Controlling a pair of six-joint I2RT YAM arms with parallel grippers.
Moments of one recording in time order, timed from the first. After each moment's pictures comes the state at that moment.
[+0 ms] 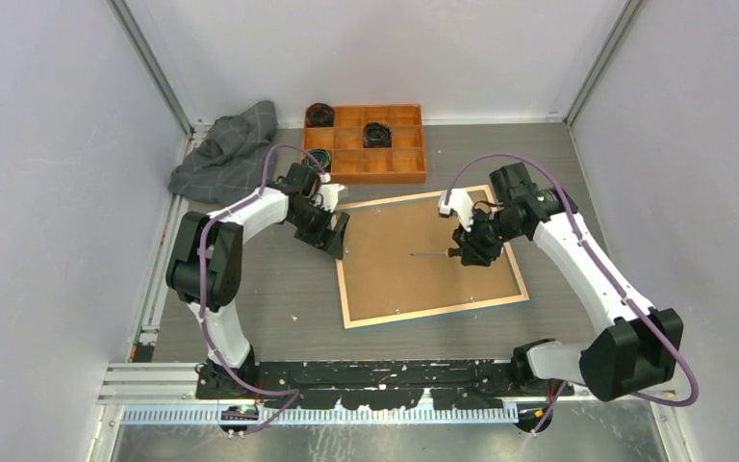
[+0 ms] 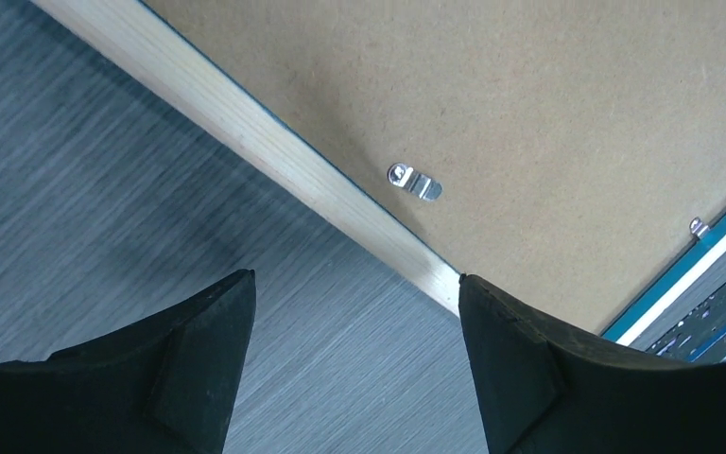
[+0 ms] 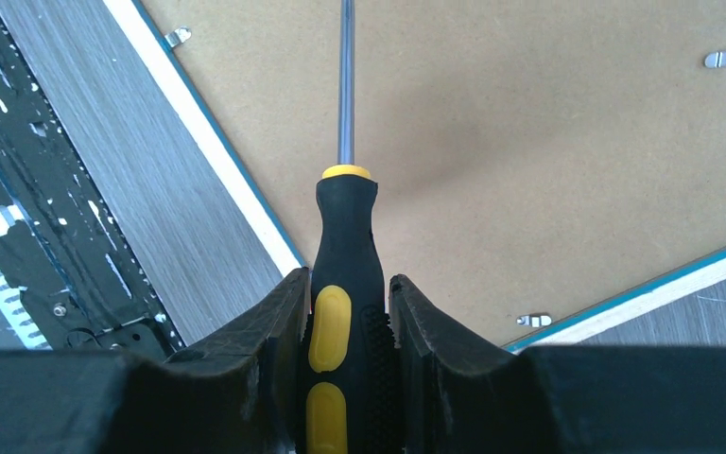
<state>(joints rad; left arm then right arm) -0.34 1.82 1.20 -0.62 0.45 0.16 0.24 1.28 1.15 -1.06 -0.51 -0.83</state>
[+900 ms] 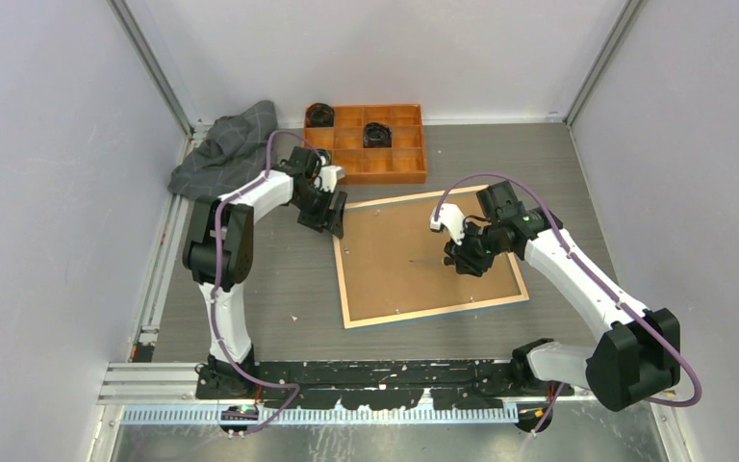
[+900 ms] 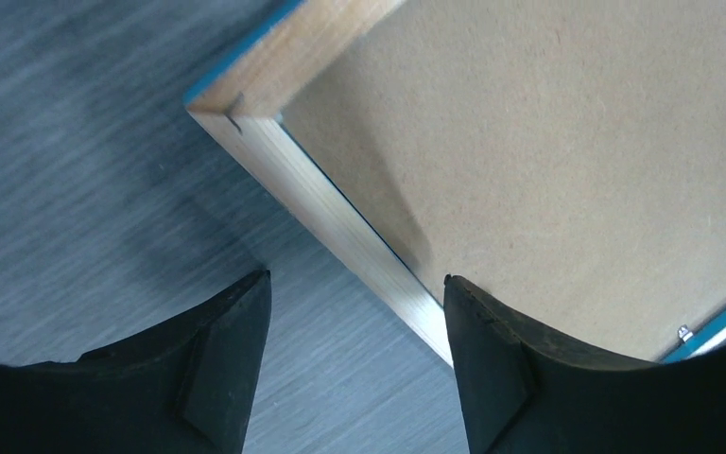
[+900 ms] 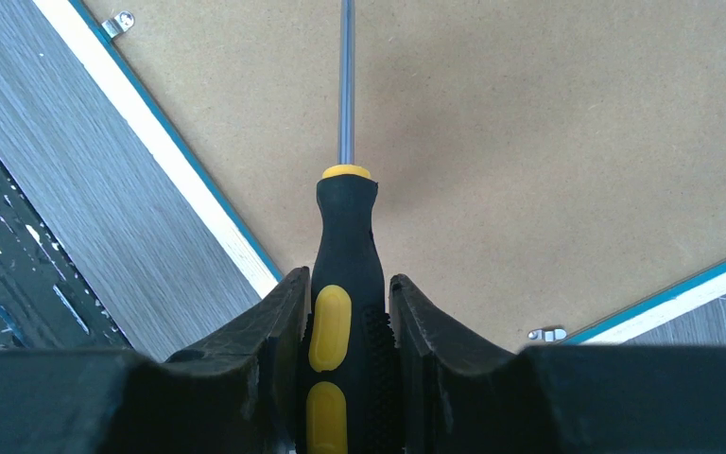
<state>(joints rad) -0.29 1.99 1.42 -0.65 0.40 0.05 0.35 1.23 0.97 -0.86 -0.38 -0.74</state>
